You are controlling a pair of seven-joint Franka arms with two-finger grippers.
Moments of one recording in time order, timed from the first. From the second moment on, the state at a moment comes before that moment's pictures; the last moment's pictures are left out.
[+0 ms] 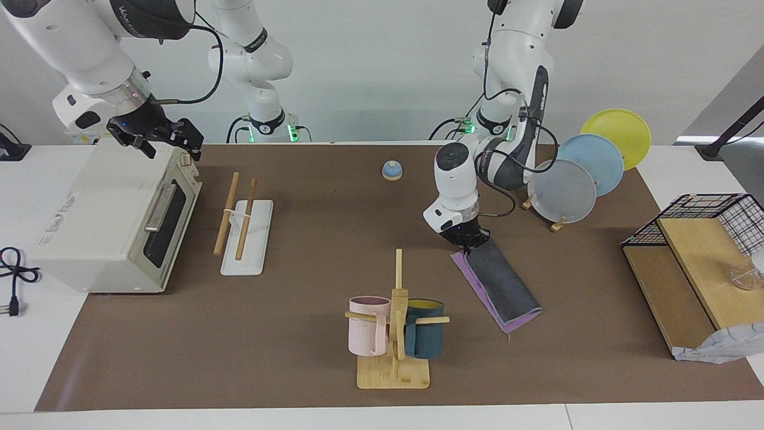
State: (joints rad) left arm -0.44 0.30 -0.07 -2.05 0.43 2.30 -0.40; right arm -0.03 0.05 -0.04 -1.49 0.02 1.38 0.03
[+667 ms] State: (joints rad) left arm -0.30 0.21 -0.06 -2.00 0.06 2.28 -0.30; right arm -0.03 0.05 -0.04 -1.49 0.02 1.38 0.03
